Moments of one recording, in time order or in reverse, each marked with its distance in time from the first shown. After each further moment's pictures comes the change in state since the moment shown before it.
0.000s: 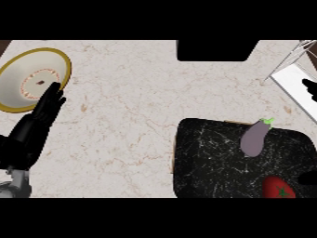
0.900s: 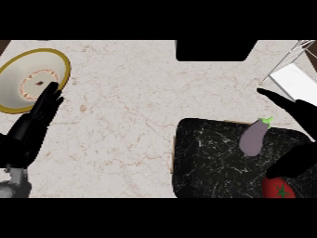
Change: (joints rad) left arm -0.003 -0.049 0.070 0.021 -0.048 -0.073 0.003; right arm -0.182 0.213 0.137 0.119 0.217 0.229 0.226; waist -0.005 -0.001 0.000
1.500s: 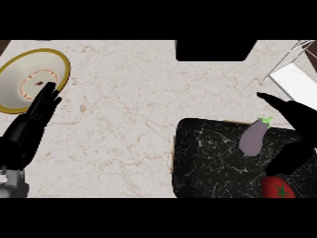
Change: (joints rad) left arm 0.011 -0.026 0.038 -0.030 -0.023 -0.038 0.021; right arm -0.020 0.068 0.002 0.036 0.173 0.121 0.102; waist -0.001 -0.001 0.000
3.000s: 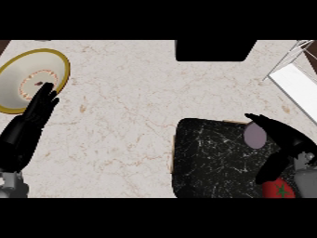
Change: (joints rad) left arm 0.008 -0.081 0.080 -0.043 -0.068 -0.084 0.039; right arm 0.115 0.233 -0.105 0.226 0.302 0.129 -0.268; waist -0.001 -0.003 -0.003
